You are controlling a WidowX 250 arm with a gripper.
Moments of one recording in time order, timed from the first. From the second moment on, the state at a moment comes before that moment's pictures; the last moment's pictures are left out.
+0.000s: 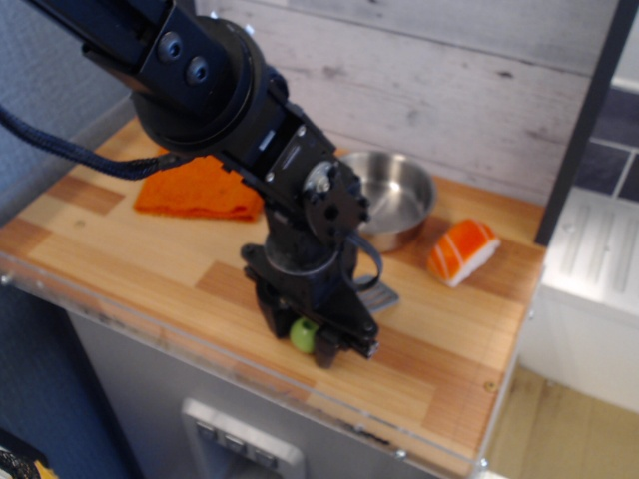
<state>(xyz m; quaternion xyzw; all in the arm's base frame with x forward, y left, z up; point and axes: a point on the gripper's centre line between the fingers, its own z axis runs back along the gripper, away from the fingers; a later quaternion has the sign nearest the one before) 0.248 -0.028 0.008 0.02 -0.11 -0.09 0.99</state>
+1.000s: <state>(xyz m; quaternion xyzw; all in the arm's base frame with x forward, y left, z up) 0.247 -0.015 0.093 -0.03 -0.23 -0.09 0.97</state>
